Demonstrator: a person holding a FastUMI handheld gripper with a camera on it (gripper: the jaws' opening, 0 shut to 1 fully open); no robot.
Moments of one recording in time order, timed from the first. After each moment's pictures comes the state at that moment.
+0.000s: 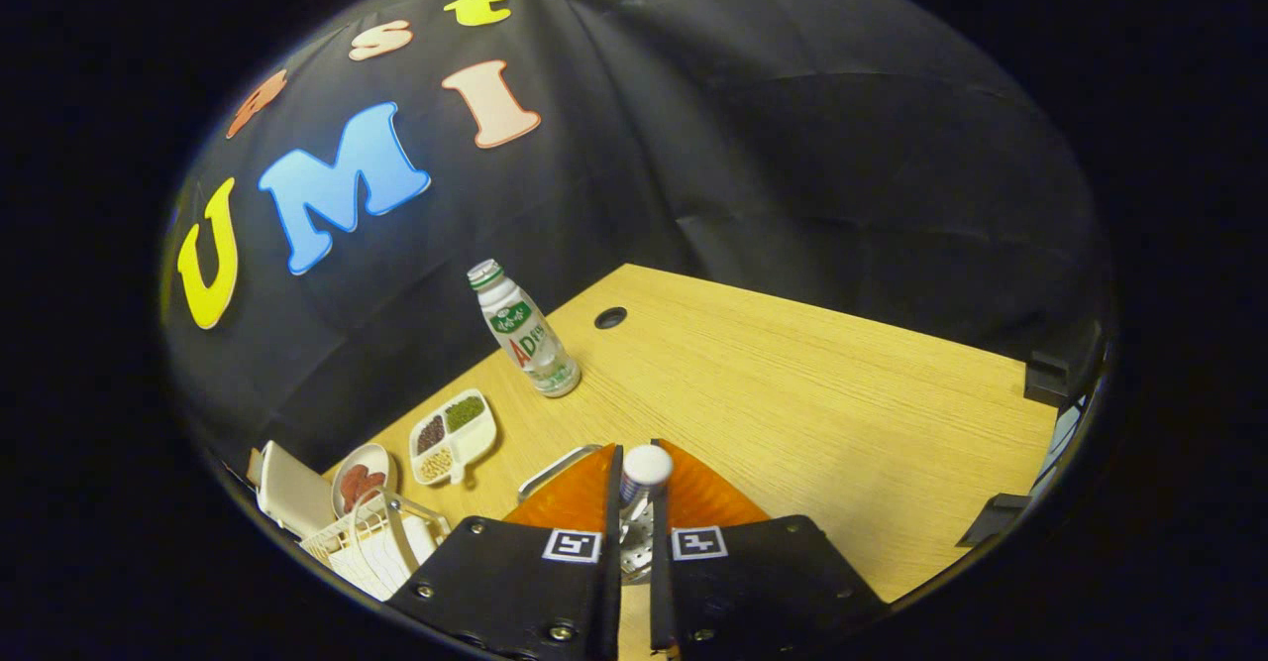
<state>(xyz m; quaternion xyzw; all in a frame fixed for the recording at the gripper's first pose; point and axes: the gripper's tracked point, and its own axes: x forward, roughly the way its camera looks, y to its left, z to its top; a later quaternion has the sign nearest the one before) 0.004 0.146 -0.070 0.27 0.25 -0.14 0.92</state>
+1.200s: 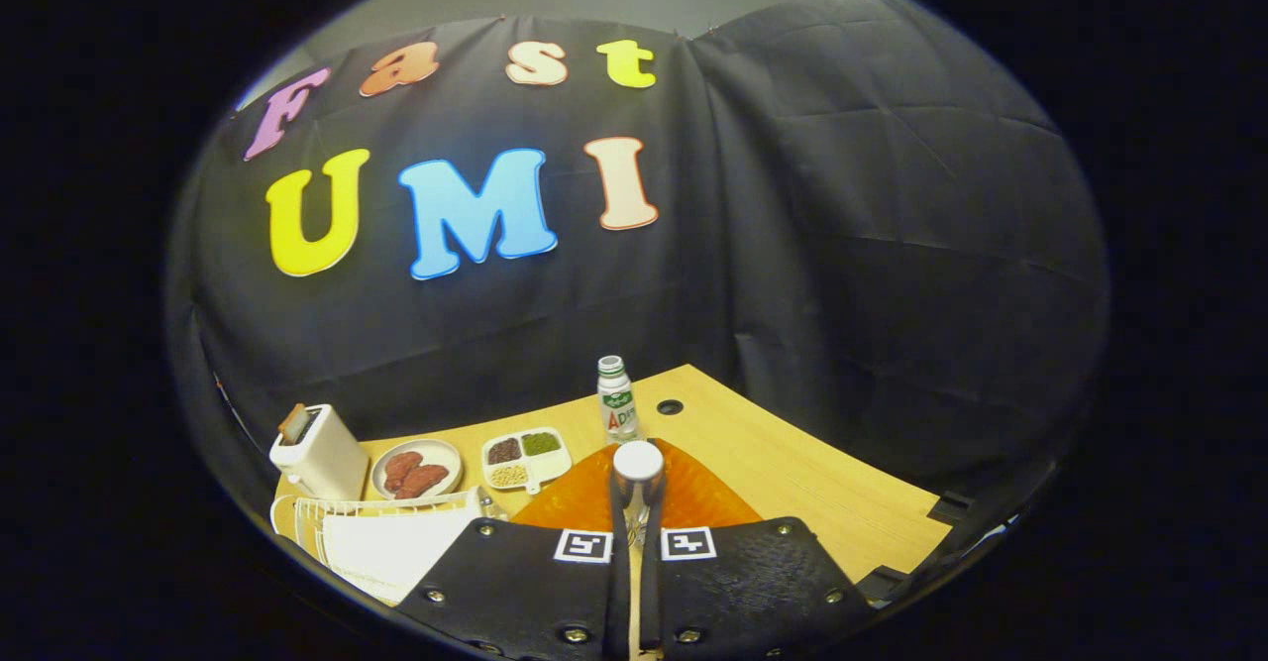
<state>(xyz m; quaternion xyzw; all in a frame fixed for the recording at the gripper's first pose) -0.084 0.210 0.109 0.11 0.14 -0.05 0.98</state>
